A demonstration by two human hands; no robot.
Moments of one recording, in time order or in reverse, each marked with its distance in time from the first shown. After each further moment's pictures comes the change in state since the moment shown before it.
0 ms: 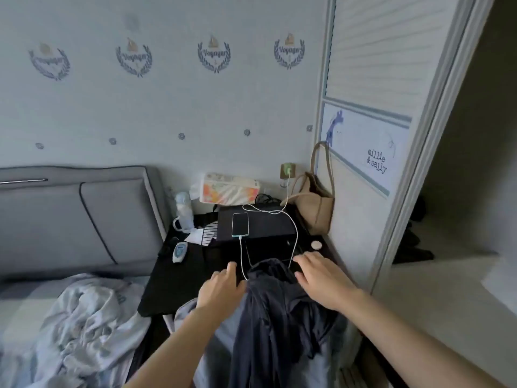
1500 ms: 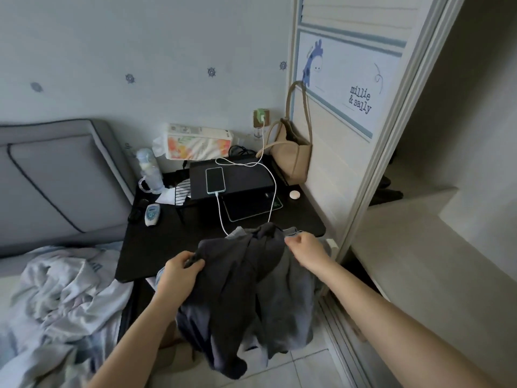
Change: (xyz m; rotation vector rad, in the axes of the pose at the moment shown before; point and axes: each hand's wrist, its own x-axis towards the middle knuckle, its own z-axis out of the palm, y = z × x) left_hand -0.017 -0.045 0.009 -0.738 -0.106 -0.325; right_hand -0.006 -0.008 0.062 0.802 -0.043 0.815
